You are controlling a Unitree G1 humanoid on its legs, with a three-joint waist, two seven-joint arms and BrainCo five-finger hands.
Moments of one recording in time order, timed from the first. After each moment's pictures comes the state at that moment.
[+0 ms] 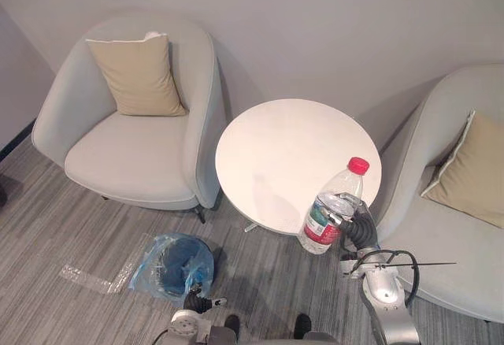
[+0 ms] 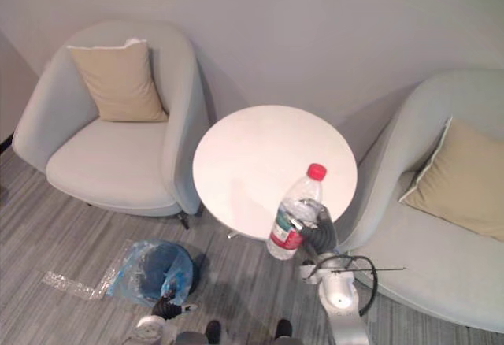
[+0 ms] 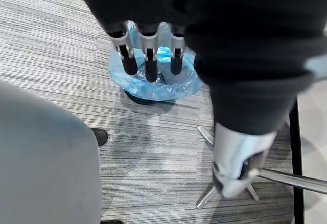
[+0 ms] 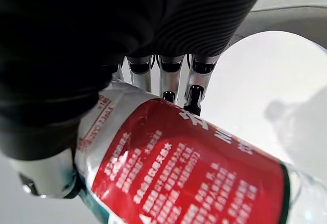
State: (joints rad) left arm 0.03 0.09 -0.12 1.01 0.07 -0.06 0.15; right arm 0.25 -0.16 0.05 -0.11 -0.12 -0.19 -0.10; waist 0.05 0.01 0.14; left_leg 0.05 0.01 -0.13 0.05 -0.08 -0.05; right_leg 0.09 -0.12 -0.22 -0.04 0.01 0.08
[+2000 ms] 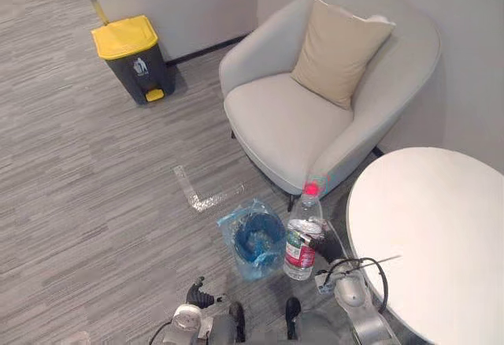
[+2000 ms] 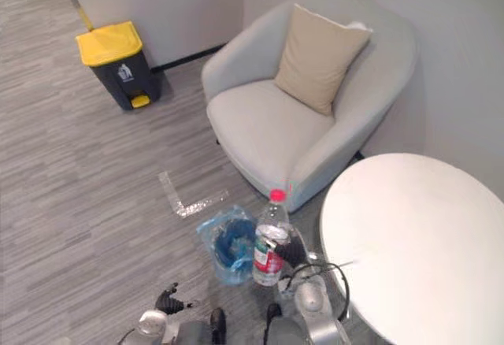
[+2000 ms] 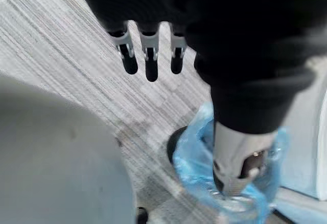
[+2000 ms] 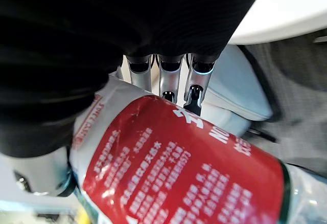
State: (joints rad) left arm -0.05 0.09 -0.14 1.00 0.12 -0.04 0.20; right arm 0.04 -0.17 0.23 0.26 -0.28 -0.15 -0.15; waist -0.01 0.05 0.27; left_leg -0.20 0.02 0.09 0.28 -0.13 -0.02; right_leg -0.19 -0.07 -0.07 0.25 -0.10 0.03
